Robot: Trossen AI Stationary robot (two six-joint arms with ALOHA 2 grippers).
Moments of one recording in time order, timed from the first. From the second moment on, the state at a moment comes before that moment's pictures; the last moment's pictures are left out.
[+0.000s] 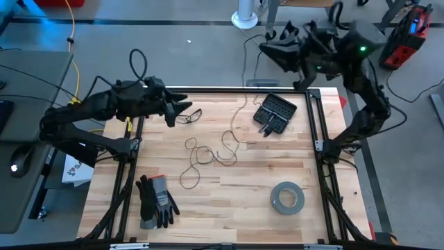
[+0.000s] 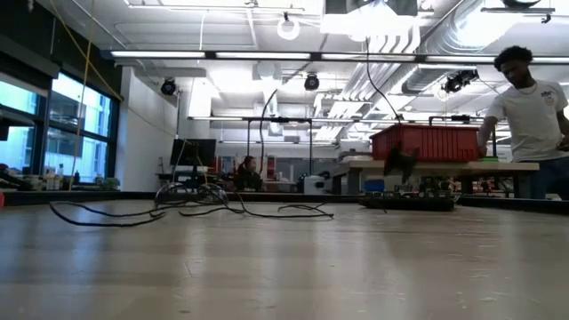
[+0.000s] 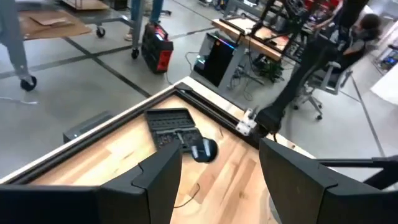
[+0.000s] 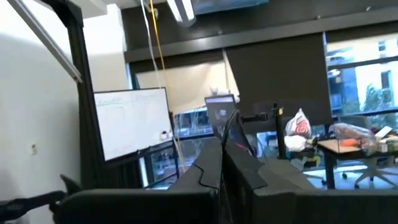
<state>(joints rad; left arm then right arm) 0.08 1.03 1.31 -0.56 -0.31 -0.46 -0.19 1.57 2.33 -0.44 -0.23 0.20</state>
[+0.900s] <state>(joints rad) 0.07 0.93 1.29 -0.63 -0.40 -0.46 -0.17 1.55 2.36 -0.58 -0.09 0.13</state>
